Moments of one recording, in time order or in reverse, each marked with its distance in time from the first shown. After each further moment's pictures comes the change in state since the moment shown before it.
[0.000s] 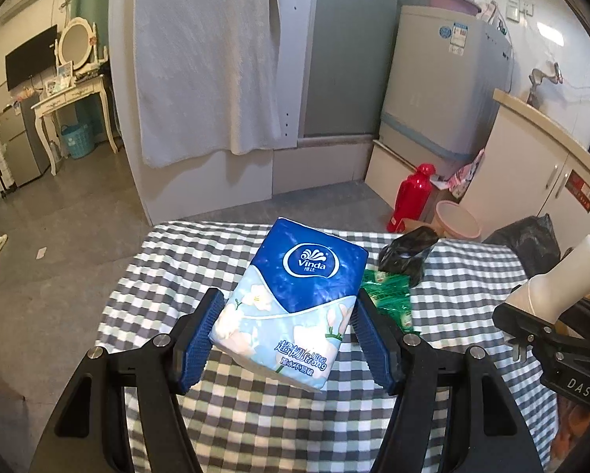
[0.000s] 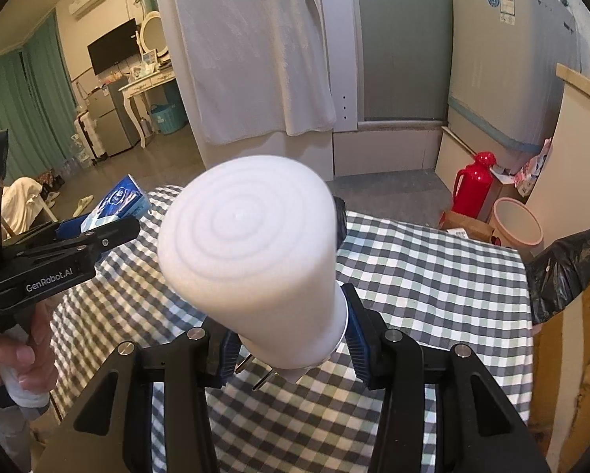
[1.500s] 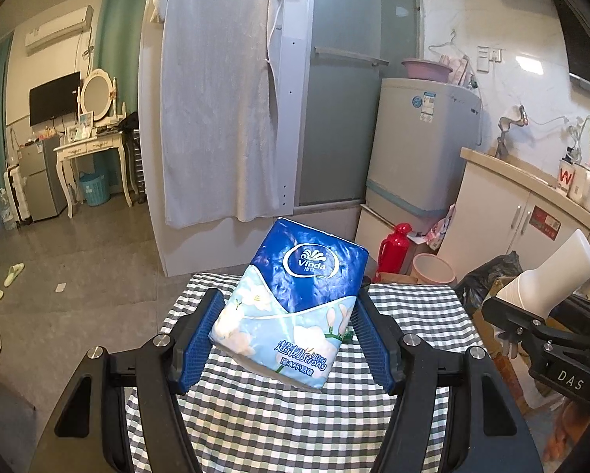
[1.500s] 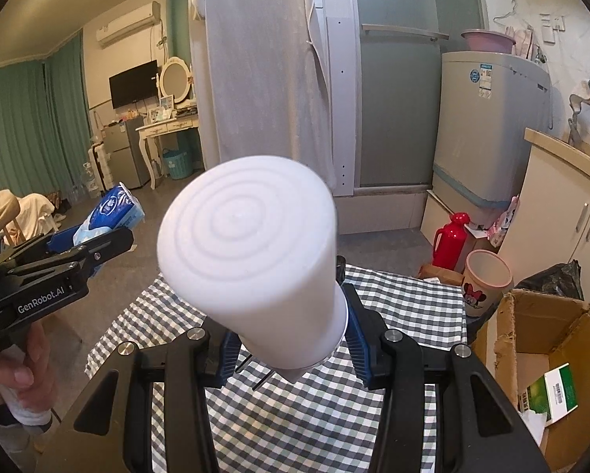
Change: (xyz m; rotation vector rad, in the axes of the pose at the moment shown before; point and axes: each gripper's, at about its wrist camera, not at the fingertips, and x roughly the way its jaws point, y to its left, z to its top) left arm -0.176 -0.027 -0.015 0.005 -0.236 0.003; right arm -0.166 0.050 -0.019 -0.050 -0.217 -0.030
